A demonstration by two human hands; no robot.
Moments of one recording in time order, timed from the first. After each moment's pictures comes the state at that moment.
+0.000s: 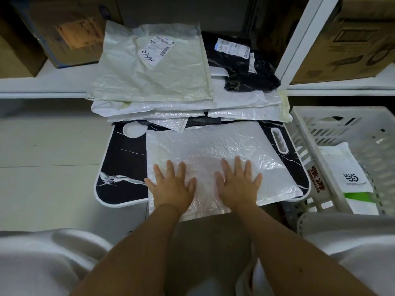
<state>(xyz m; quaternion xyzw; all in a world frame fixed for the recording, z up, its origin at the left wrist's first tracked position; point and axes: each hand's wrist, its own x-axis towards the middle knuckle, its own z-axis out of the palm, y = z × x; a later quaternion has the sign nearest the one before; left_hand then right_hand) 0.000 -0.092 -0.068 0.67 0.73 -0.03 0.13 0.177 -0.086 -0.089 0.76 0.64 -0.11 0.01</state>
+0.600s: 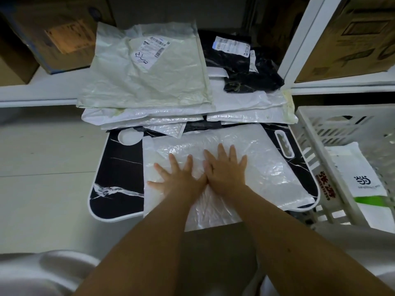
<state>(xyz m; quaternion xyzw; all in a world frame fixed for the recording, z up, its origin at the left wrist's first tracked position) 0.031 -0.037 -0.053 0.60 0.76 -0.10 0.23 0.157 -0.022 -0.080 0.69 0.71 -0.10 0.01</state>
